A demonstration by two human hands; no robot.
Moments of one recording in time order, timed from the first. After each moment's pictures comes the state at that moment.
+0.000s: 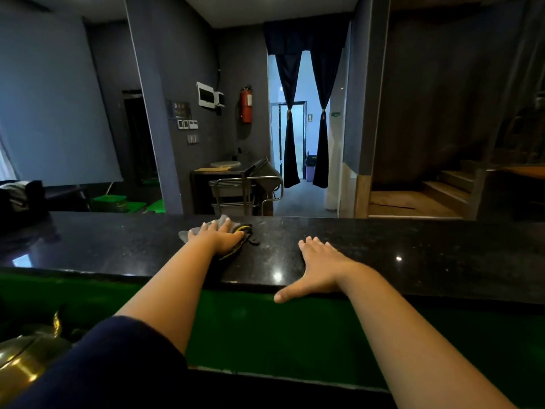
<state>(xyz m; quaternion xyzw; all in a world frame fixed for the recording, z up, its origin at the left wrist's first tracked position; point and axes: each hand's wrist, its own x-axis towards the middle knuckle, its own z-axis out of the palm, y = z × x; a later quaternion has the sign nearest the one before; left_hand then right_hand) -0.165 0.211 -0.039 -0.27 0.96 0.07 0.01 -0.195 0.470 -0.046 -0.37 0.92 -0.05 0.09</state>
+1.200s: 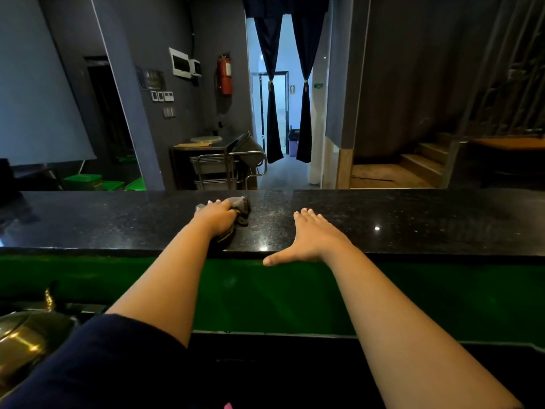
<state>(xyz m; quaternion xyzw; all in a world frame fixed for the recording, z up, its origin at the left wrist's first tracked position) -0.144 0.259 -0.034 -0.20 0.97 0.11 -0.03 -0.174 0.479 -0.048 -0.31 0.95 -0.09 0.05</state>
